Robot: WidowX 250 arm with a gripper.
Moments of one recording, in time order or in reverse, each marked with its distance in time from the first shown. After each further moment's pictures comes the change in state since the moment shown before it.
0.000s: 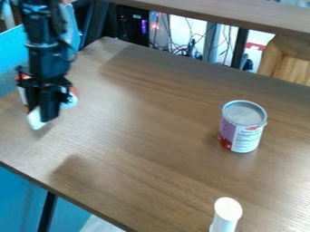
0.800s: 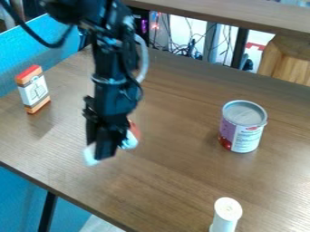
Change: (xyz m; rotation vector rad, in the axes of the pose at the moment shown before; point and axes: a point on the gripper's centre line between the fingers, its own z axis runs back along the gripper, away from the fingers) arm -0.003 -0.105 -0.020 0.000 0.052 -0.362
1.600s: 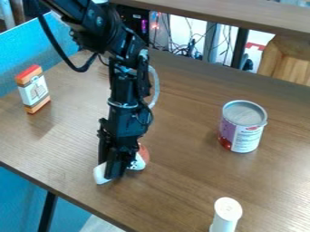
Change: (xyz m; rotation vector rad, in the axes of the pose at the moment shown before) arm 0.015 0.004 -0.036 -0.053 0.078 -0.058
